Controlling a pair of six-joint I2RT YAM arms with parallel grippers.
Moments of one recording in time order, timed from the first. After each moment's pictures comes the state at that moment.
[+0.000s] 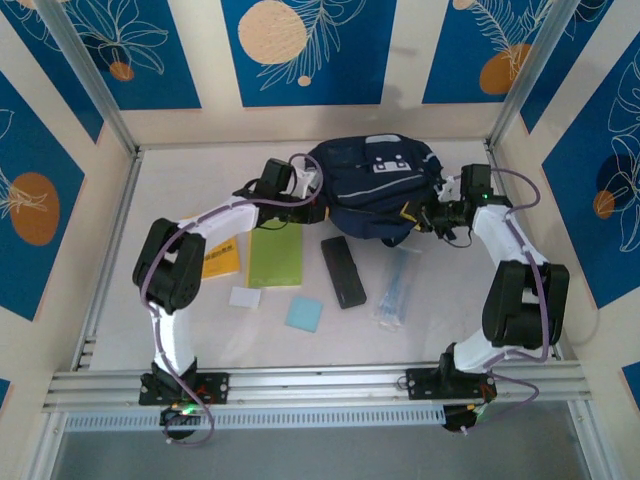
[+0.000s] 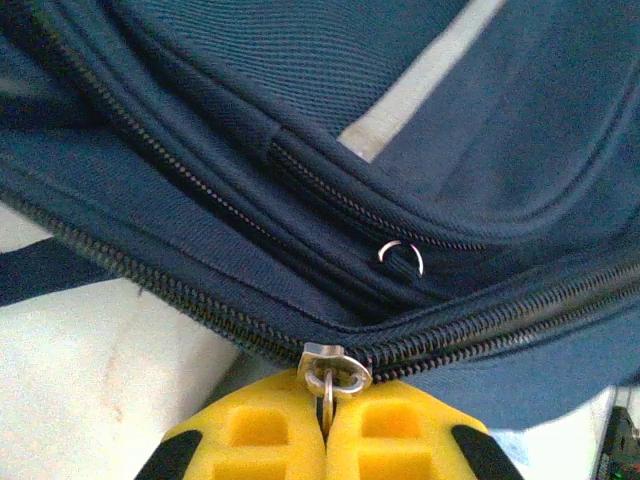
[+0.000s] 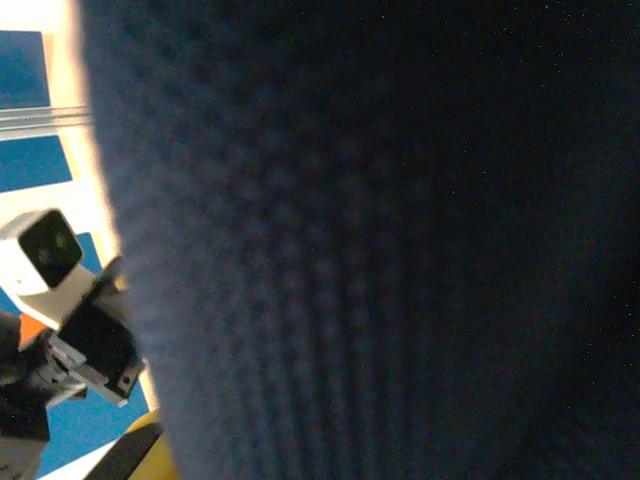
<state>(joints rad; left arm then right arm) -0.51 1.92 1.38 -0.22 0.58 -0.36 -0.13 1.56 1.14 -0.66 -0.81 0.60</state>
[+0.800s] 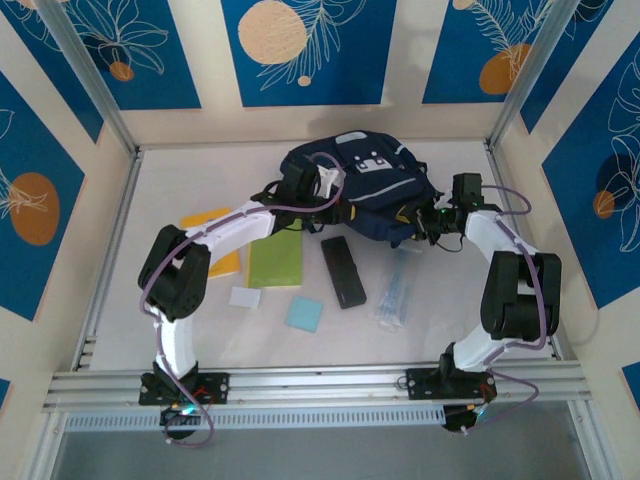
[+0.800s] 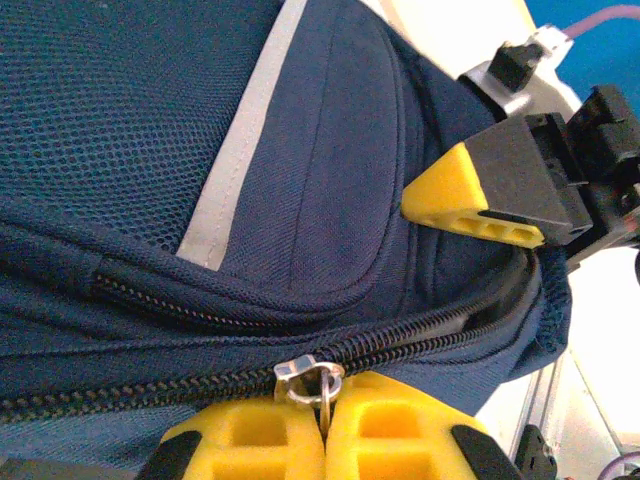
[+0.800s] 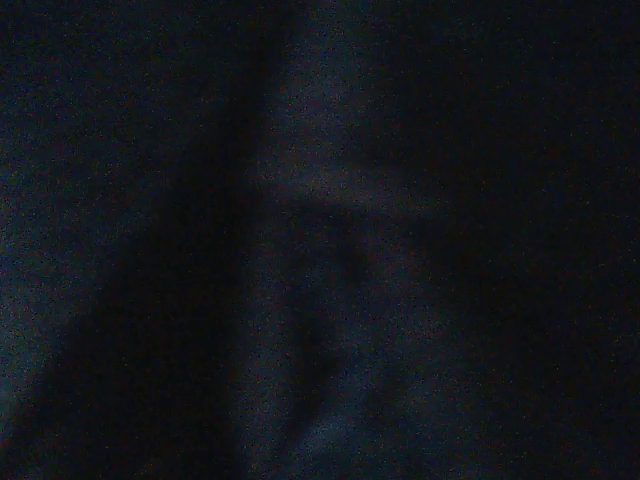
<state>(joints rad) -0.65 1.92 1.46 -0.16 0.54 -0.52 -0.08 1.58 1.02 -0.46 -0.76 0.89</state>
